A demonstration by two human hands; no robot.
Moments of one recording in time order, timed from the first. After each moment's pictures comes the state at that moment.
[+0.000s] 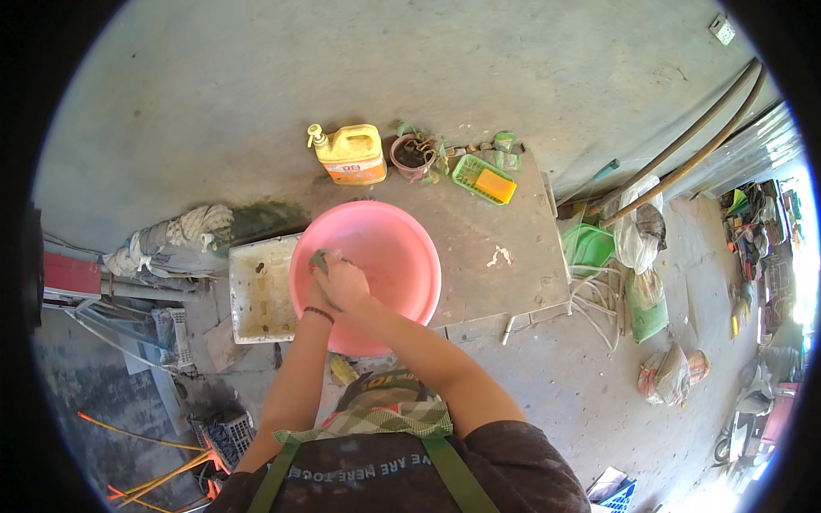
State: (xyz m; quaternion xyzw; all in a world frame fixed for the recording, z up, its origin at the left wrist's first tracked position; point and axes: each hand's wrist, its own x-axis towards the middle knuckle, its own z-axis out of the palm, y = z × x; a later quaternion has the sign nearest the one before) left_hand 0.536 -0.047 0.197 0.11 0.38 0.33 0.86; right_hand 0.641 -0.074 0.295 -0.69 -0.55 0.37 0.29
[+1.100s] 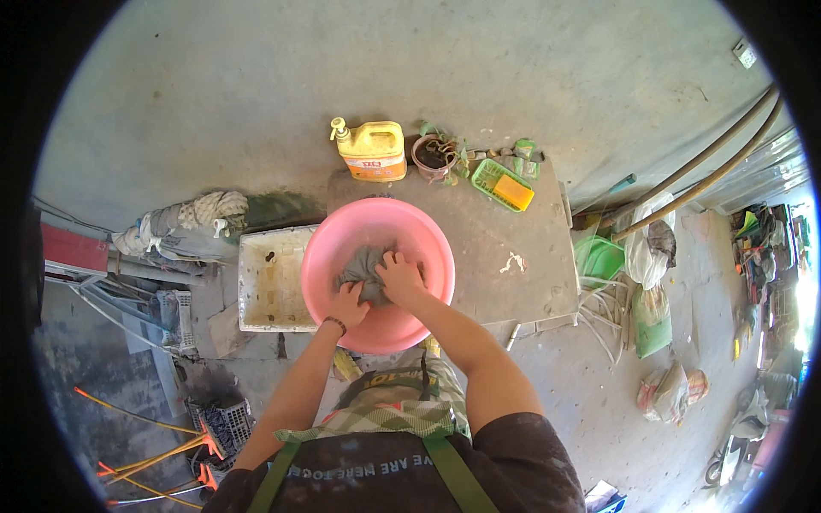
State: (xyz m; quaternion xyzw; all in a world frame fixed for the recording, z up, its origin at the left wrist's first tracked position) left_hand 0.526 -0.095 0.203 0.77 0.55 0.02 0.31; right_hand 0.718 -0.098 0.218 -0.66 -0.74 0.13 -0.03
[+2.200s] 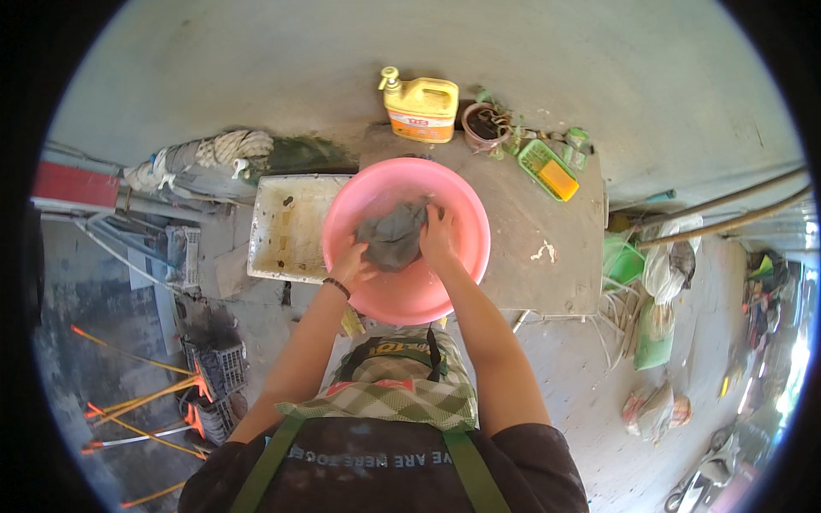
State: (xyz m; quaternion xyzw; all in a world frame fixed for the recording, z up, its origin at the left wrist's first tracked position) left_hand 0.515 -0.071 0.218 0.21 0.66 0.23 0.68; right_hand 0.724 -0.082 0.177 -0.73 -0.59 0.16 0.31
